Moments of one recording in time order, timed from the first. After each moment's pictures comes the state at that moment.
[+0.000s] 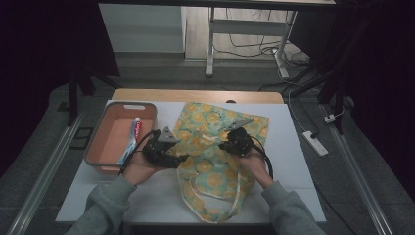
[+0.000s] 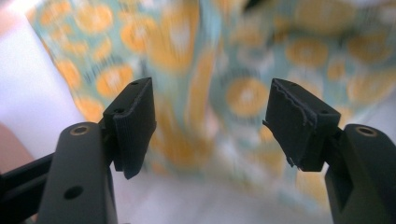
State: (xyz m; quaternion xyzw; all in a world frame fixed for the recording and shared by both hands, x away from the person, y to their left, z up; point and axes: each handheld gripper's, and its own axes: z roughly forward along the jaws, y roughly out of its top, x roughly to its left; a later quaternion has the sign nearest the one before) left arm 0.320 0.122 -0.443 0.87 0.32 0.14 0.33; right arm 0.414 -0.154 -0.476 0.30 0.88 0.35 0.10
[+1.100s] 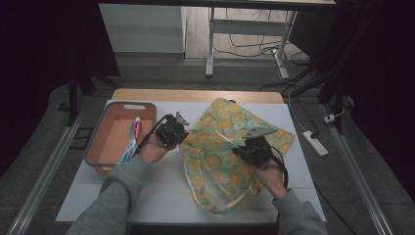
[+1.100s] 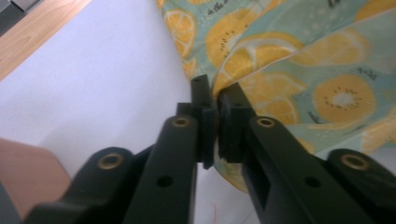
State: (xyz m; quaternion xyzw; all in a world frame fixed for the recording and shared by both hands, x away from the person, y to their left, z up) left arm 0.398 0.103 -0.457 0.87 0.35 0.18 0.28; right arm 0.360 -0.192 -0.439 0.31 0.86 0.39 0.15
